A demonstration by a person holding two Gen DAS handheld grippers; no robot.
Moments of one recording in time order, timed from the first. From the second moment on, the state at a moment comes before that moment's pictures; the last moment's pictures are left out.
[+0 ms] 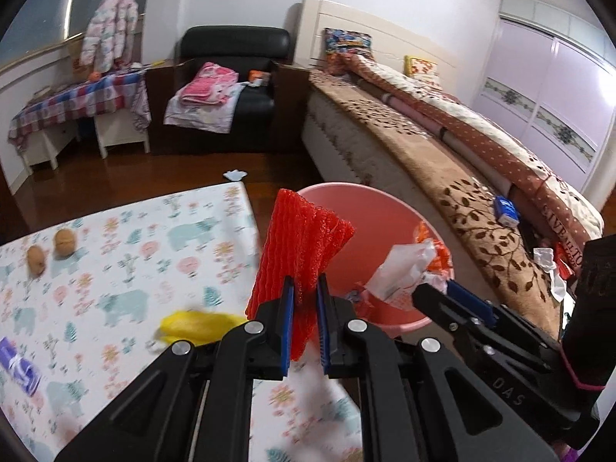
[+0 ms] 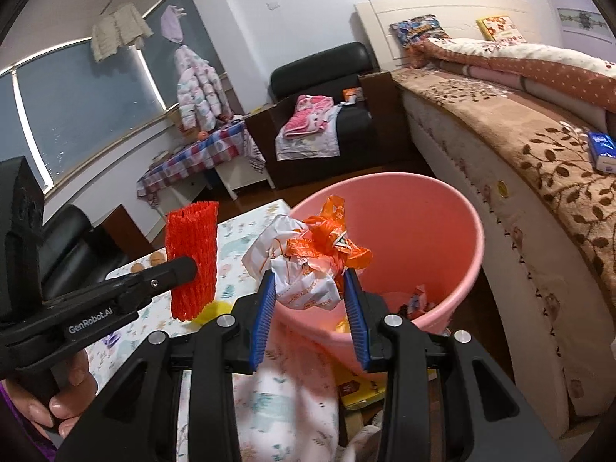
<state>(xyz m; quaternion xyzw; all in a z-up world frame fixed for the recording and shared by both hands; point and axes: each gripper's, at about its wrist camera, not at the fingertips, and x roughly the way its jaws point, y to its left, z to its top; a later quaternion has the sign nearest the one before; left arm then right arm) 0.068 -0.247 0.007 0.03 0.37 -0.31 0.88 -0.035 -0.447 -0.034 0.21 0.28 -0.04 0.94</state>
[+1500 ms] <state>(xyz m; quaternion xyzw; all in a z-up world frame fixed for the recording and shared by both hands) 0.102 -0.302 -0.034 0.03 0.41 -0.33 0.85 -0.006 -0.493 -0.068 0.21 0.32 -0.08 0.92</state>
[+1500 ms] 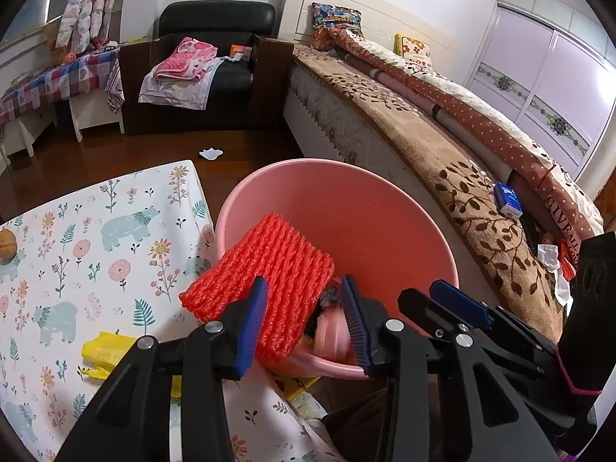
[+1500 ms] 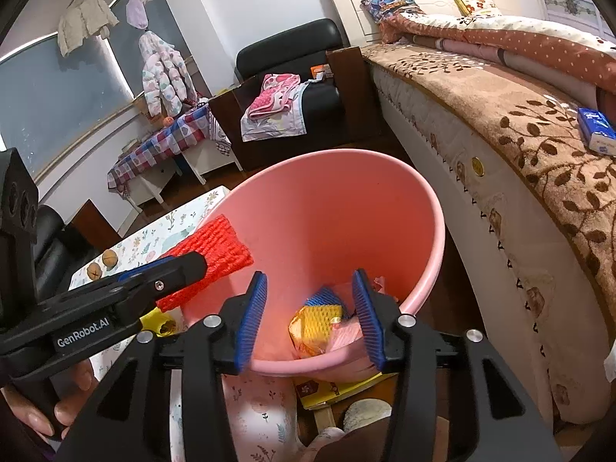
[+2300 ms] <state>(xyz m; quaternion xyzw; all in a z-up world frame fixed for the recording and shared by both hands) 0.078 -0.271 -0.012 0.02 0.39 -0.34 0.86 -0.035 -0.477 -0.044 0.19 0.29 -0.08 0.93</state>
